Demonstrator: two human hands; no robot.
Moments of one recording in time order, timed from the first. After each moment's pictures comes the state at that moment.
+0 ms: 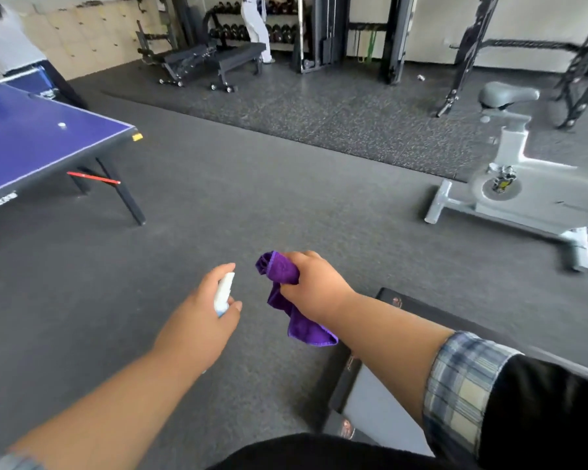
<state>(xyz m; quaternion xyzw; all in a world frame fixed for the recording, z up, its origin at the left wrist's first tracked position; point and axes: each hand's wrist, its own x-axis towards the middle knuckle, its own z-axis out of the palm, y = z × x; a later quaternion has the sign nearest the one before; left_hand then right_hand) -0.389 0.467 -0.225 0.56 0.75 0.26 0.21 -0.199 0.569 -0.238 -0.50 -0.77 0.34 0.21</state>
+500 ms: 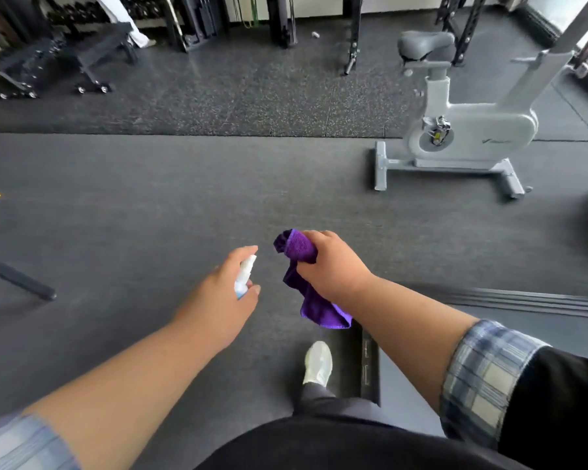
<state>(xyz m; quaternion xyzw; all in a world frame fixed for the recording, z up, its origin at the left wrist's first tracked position) -0.427 0.781 -0.231 0.73 0.61 0.13 0.28 -0.215 0.795 -0.263 -0.66 -0.62 0.31 0.29</state>
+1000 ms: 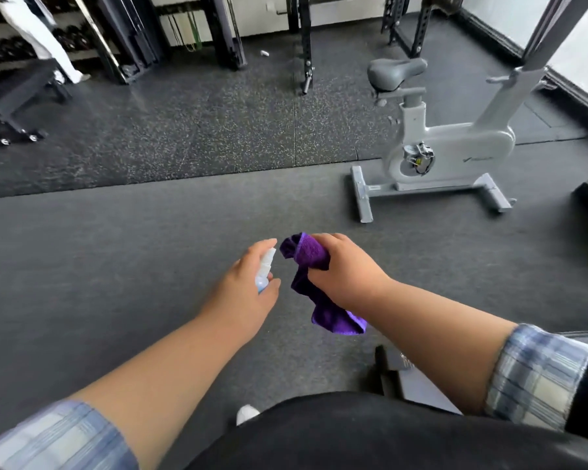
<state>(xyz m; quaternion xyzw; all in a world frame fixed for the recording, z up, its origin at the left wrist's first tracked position) -0.334 1.143 -0.215 0.79 0.51 0.14 0.30 -0.139 1.099 -0.226 -0.71 -0.56 0.28 0.31</state>
